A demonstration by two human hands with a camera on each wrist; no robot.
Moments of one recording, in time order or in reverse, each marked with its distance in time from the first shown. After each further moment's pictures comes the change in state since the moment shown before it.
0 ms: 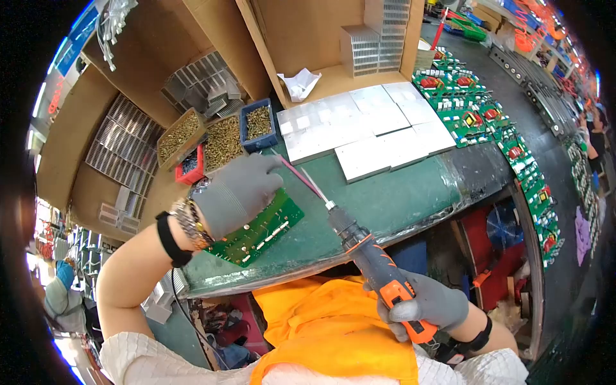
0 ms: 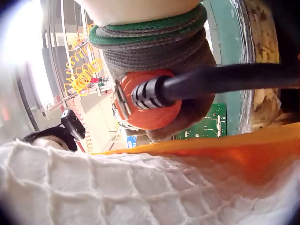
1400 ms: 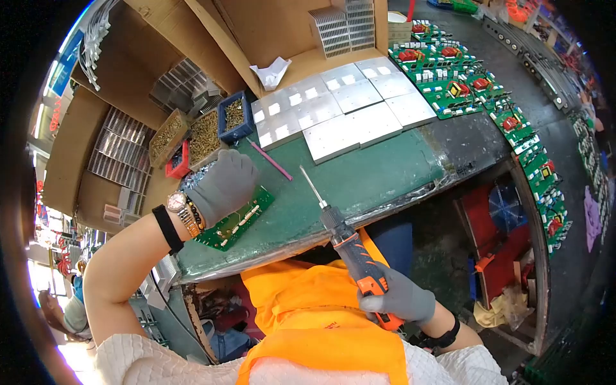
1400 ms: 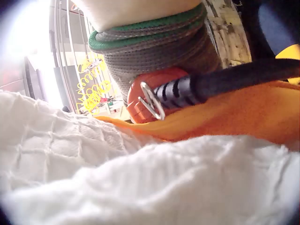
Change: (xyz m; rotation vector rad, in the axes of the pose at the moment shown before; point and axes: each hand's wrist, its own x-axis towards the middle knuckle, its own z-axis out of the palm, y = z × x) left_hand 0.028 0.035 0.029 0.615 -0.309 -0.034; right_hand -0.007 0.057 -0.057 -0.149 0.164 -0.113
